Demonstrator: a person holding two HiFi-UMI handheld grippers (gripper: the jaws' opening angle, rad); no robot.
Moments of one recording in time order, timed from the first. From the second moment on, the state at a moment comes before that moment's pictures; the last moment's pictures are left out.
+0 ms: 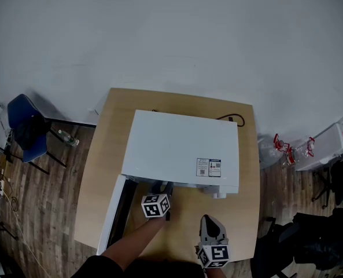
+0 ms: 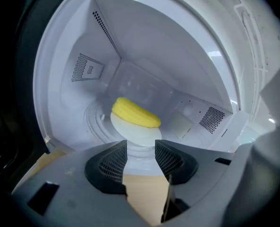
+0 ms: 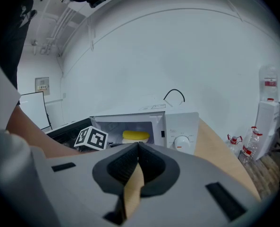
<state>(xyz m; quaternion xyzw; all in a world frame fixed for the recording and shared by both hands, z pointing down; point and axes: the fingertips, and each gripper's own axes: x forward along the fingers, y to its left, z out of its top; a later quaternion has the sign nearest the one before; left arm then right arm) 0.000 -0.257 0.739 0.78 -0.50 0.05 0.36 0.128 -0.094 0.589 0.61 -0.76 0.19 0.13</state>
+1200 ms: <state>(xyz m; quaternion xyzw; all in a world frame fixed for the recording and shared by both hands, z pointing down) -0.022 -0.033 0.542 0.88 -0.38 -0.06 0.28 0.070 0.006 0.531 0.60 -0.78 0.13 0.12</state>
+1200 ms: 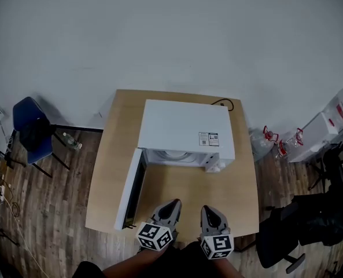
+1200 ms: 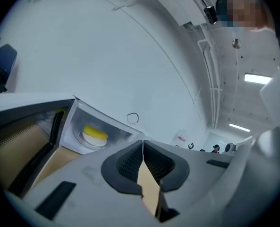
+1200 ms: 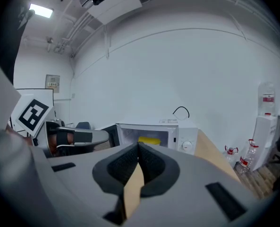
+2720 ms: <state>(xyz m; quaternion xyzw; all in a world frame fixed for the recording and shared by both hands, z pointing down) -0.029 0.251 0.475 0.88 -0.46 -0.01 0.14 0.080 0.265 0.470 0.59 -0.80 0.05 0.09</state>
